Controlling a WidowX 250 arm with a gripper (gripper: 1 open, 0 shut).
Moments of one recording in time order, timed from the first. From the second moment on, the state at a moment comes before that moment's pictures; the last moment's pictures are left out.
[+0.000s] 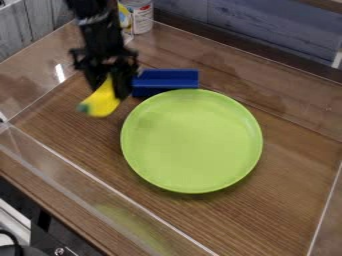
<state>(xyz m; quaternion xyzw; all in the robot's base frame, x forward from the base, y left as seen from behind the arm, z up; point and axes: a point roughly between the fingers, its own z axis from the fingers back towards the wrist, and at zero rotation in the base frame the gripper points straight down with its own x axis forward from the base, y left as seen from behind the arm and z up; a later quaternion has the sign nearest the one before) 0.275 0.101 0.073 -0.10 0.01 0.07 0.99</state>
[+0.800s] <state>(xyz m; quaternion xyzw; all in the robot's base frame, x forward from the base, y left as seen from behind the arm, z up) 0.306 0.018 0.091 -0.11 -0.01 0.01 0.99</state>
